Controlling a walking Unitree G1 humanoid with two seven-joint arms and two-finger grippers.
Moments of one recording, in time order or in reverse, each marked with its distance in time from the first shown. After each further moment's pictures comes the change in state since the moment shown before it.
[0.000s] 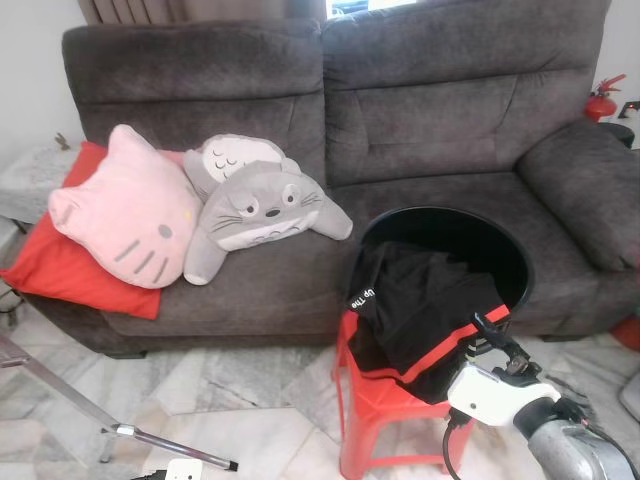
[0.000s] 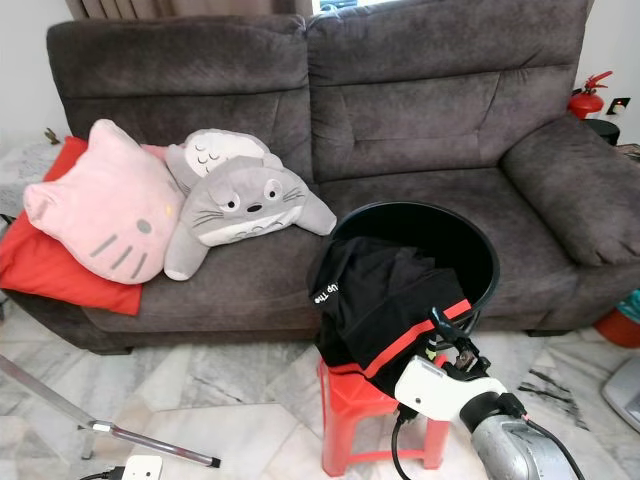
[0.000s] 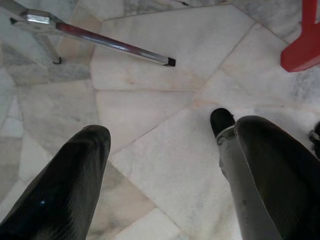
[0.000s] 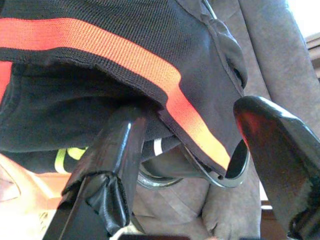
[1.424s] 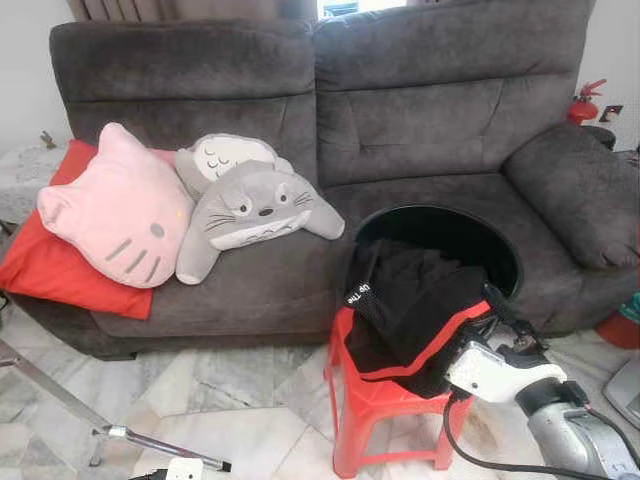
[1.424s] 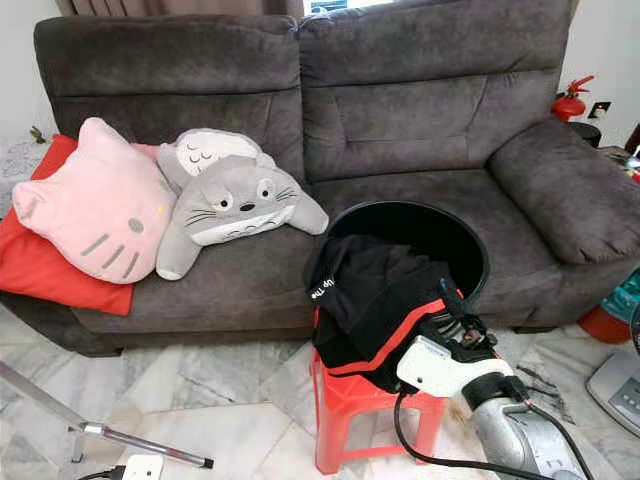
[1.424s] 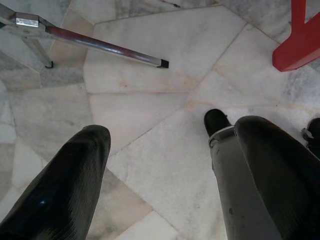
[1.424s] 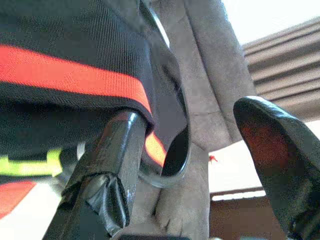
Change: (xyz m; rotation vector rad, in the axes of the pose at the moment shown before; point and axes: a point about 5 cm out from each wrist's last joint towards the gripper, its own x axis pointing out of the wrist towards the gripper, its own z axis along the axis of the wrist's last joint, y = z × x) left arm 0.000 0.000 0.000 0.001 -0.001 -0.002; right arm 0.011 -0.018 -0.003 -0.084 -0.004 -0.186
